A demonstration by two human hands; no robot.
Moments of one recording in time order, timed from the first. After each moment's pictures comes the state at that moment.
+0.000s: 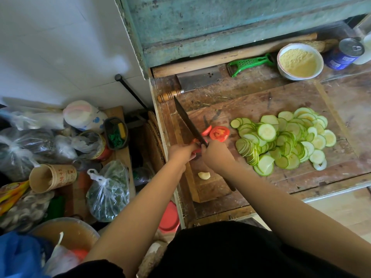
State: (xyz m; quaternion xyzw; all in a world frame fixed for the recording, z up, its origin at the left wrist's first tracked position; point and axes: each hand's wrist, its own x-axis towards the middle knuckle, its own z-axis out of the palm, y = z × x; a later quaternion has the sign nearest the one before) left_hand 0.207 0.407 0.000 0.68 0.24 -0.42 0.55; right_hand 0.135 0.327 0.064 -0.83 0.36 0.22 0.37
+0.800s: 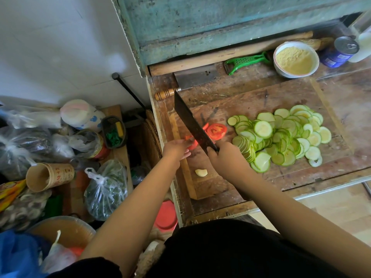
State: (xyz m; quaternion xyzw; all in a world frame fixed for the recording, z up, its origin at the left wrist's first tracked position) left_hand 0.215 0.408 0.006 0.71 0.21 -0.46 0.50; right_hand 0.097 0.320 0.084 -0.85 0.35 0.13 0.37
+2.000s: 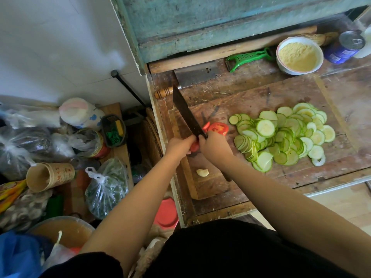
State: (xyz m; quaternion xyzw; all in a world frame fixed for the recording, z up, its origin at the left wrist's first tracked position) left_hand 0.219 0.407 0.005 0.80 0.12 -0.43 0.40; right_hand 0.145 0.320 0.056 -0.83 0.39 0.15 0.38
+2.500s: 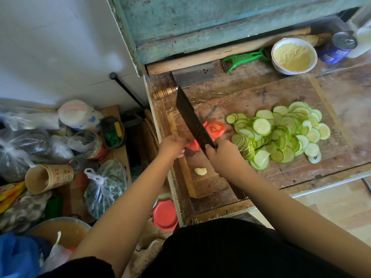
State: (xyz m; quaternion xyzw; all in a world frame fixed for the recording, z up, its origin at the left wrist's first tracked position) left_hand 0.221 0.417 0.012 0.78 0.11 -0.43 0.43; right_hand 0.100 0.324 0.089 -0.82 0.39 0.12 0.41
